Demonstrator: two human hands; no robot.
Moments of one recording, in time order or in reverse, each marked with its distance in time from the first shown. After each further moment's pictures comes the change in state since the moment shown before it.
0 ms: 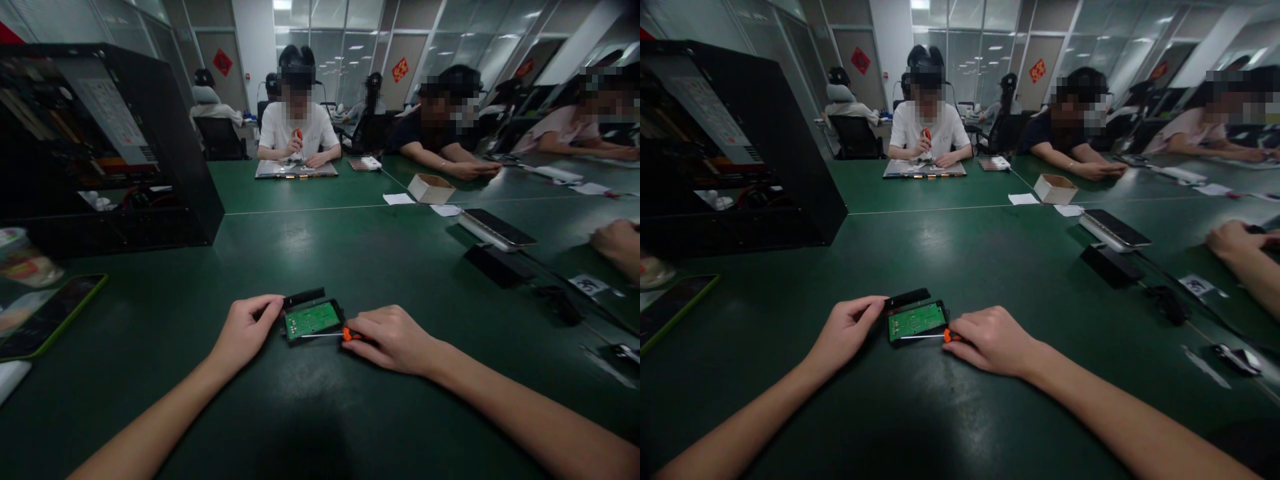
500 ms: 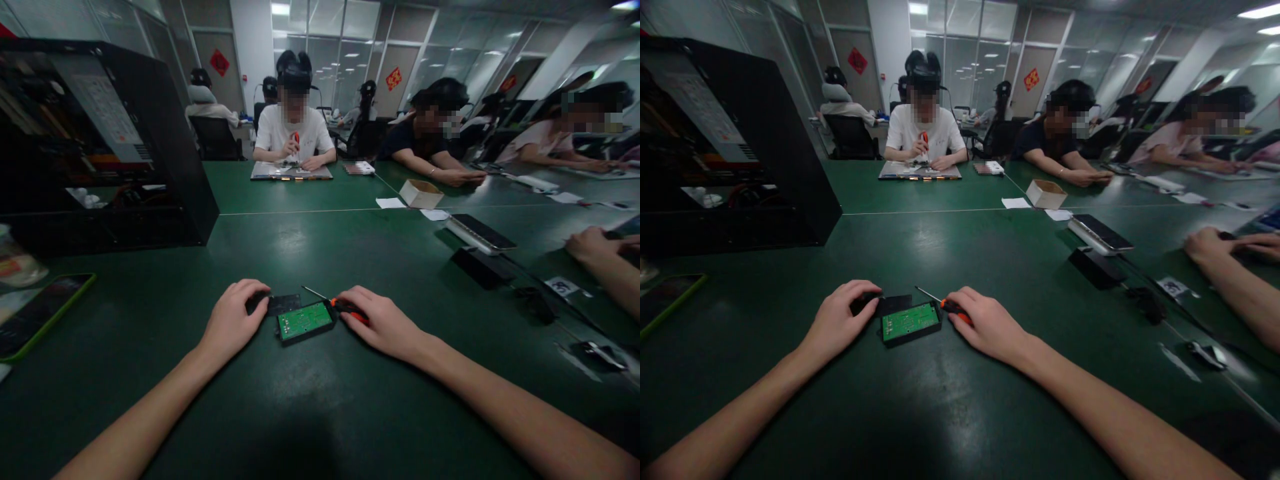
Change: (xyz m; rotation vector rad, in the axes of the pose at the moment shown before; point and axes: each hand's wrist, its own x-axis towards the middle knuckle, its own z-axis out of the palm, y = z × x) left_hand 0.013 -0.013 -0.010 0.398 0.076 0.097; right_hand 0.006 0.010 -0.004 0.145 -0.014 0.356
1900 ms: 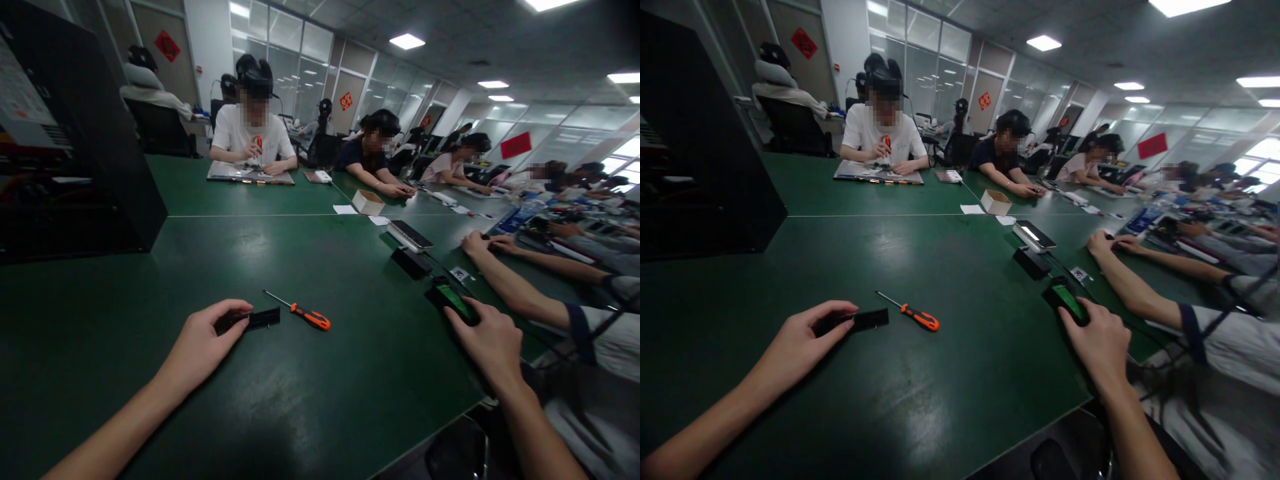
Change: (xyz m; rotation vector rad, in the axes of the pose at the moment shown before) left_hand -0.005 0.020 0.008 -0.370 -0.114 -0.041; right_hand -0.215 0.116 -0.079 -0.844 0.612 0.932
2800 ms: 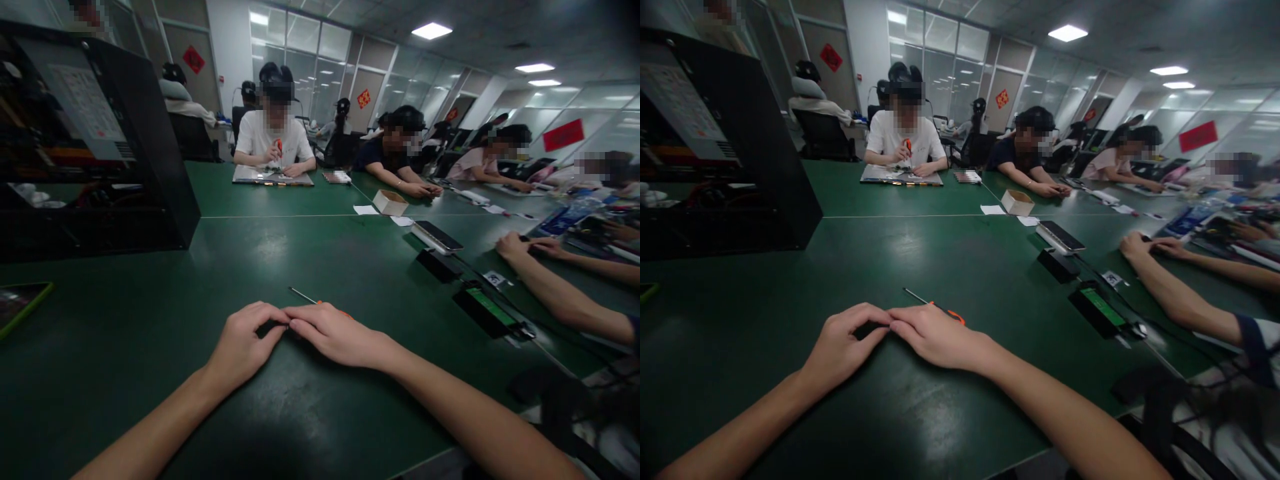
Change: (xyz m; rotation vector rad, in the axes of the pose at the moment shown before) left_hand -0.015 0.000 0.012 -0.002 0.036 0.361; right_hand -0.029 -0.319 -0.095 1.010 -0.877 -1.002
